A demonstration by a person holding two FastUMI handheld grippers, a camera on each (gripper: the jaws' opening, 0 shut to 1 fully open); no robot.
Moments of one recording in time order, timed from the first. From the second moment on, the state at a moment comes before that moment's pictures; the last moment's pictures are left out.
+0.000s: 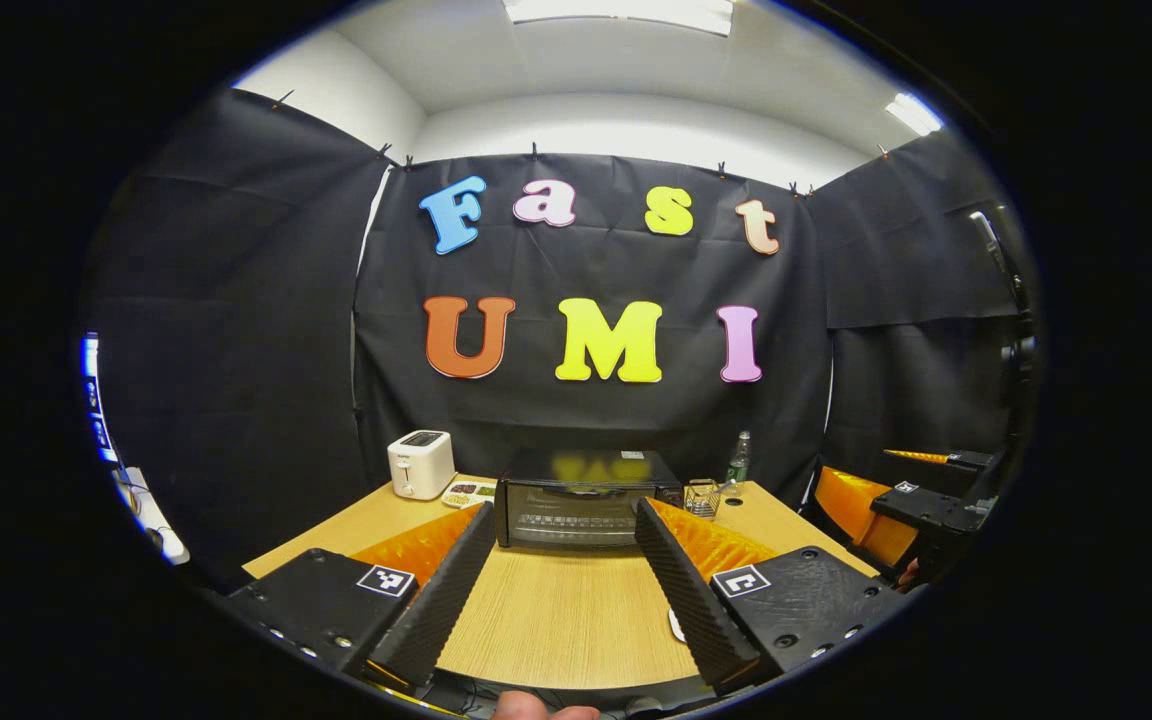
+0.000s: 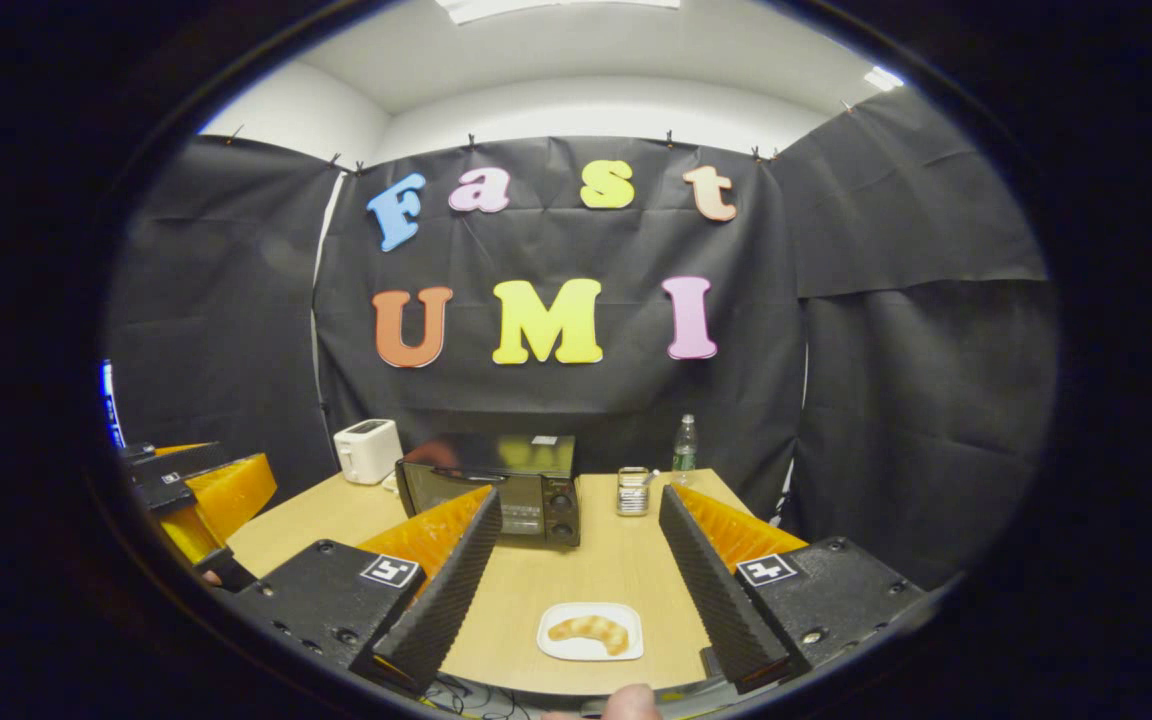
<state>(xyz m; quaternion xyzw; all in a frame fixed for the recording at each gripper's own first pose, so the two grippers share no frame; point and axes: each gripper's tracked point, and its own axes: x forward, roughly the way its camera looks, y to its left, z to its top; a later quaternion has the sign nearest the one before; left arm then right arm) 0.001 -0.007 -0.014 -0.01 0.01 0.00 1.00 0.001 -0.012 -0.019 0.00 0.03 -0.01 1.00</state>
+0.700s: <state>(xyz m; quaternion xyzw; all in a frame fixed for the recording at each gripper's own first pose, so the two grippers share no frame) 0.035 -0.001 -0.035 -0.01 0.05 0.00 1.00 0.032 -0.012 -0.034 0.00 0.06 0.00 1.00</state>
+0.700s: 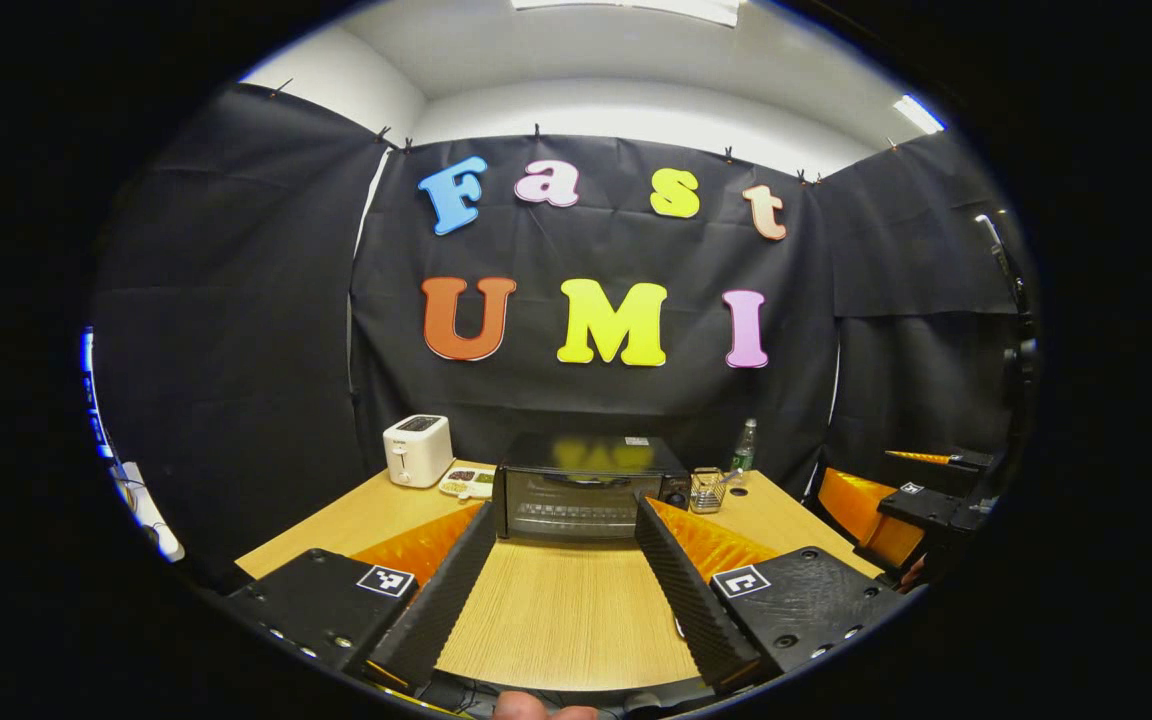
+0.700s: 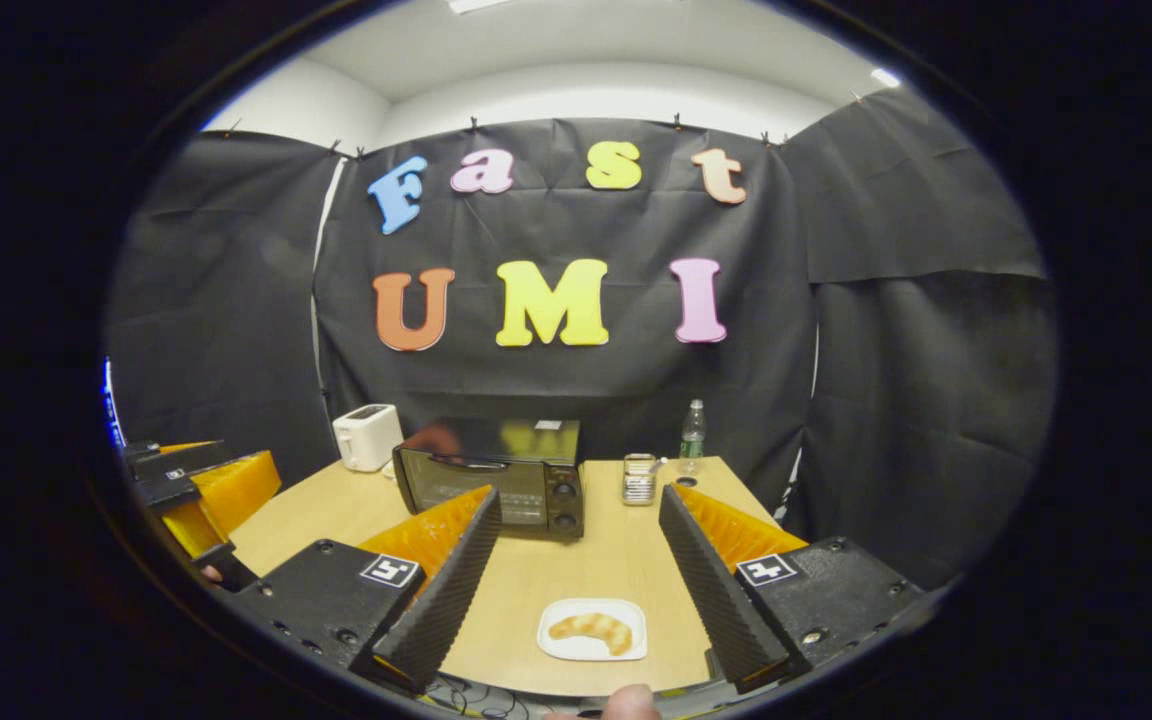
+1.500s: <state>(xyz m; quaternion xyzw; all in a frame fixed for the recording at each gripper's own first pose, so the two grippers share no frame) 0.271 -0.048 -0.095 -0.02 0.19 -0.09 0.98 0.105 -0.159 -0.039 0.03 0.09 -0.13 0.99</state>
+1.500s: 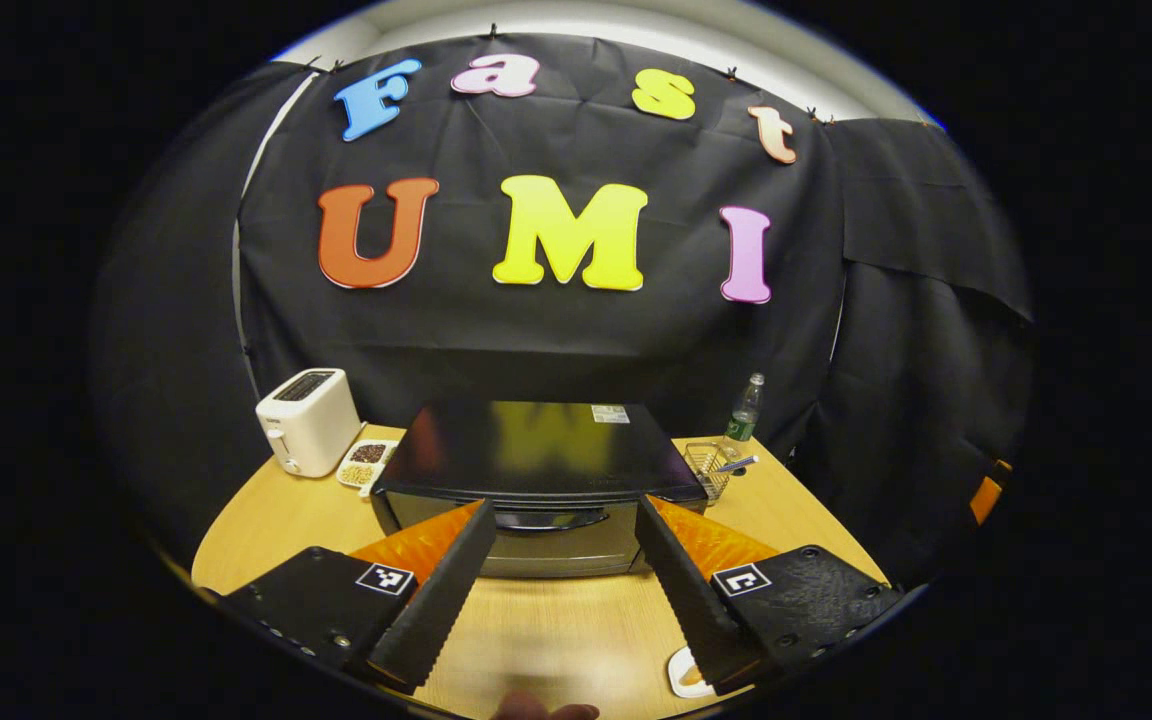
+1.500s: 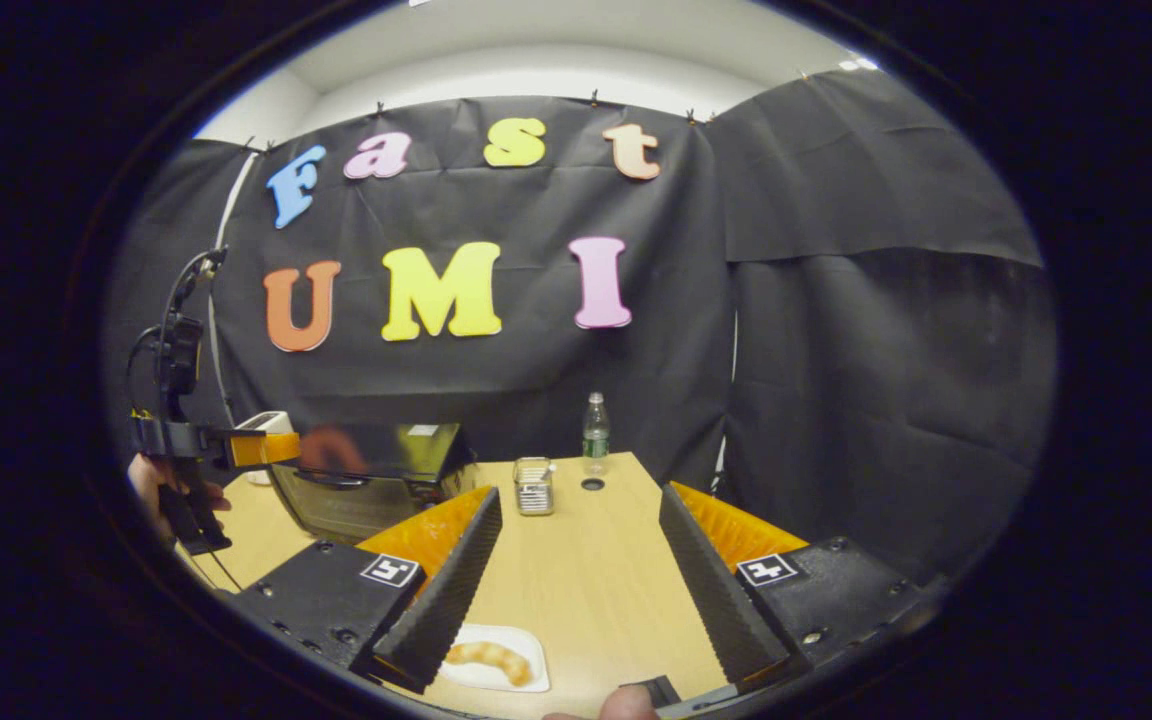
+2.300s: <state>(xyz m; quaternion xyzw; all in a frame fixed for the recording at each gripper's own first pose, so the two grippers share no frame) 0.322 -0.042 -0.168 0.04 0.26 -0.06 0.96 0.132 -0.176 -0.065 0.02 0.14 -0.14 0.98</state>
